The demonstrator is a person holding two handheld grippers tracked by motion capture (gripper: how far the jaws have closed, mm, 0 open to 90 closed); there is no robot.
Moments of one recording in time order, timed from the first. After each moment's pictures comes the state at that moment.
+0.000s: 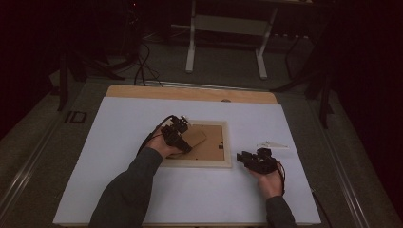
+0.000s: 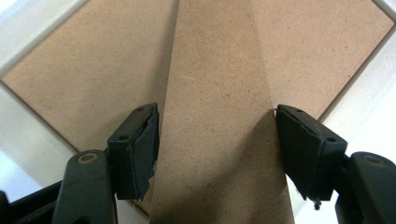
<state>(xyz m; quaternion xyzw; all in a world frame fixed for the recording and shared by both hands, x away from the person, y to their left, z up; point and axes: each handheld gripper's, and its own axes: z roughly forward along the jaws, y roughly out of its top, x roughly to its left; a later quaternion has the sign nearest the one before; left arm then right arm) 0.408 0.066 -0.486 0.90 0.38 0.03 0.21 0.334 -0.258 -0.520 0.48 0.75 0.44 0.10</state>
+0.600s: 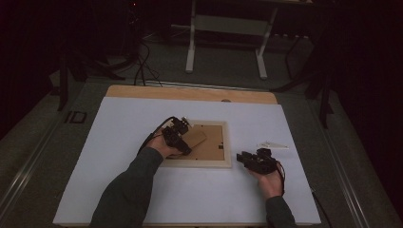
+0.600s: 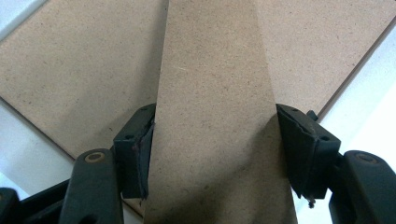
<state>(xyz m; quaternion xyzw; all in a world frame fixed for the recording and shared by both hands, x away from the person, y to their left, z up) 0.410 0.065 -0.490 0.91 0.37 0.02 0.20 0.334 -0.257 -0.521 0.48 0.75 0.44 0.10</state>
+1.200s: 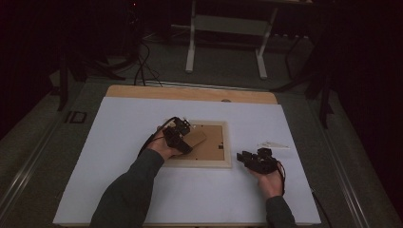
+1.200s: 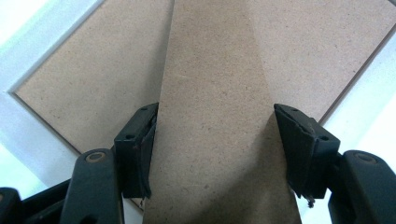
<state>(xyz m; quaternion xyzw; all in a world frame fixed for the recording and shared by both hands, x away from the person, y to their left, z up) 0.399 0.058 -0.483 0.91 0.35 0.08 0.21 0.334 -0.258 -0.519 0.49 0.75 0.44 0.10</state>
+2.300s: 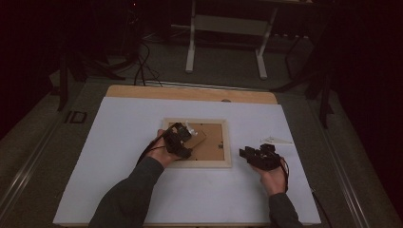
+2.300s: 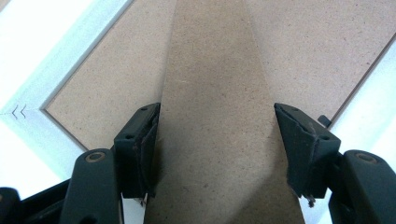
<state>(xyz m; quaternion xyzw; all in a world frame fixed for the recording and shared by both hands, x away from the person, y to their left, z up) 0.371 0.052 -0.483 0.91 0.32 0.18 0.21 0.337 -0.261 -0.499 0.48 0.75 0.44 0.12</state>
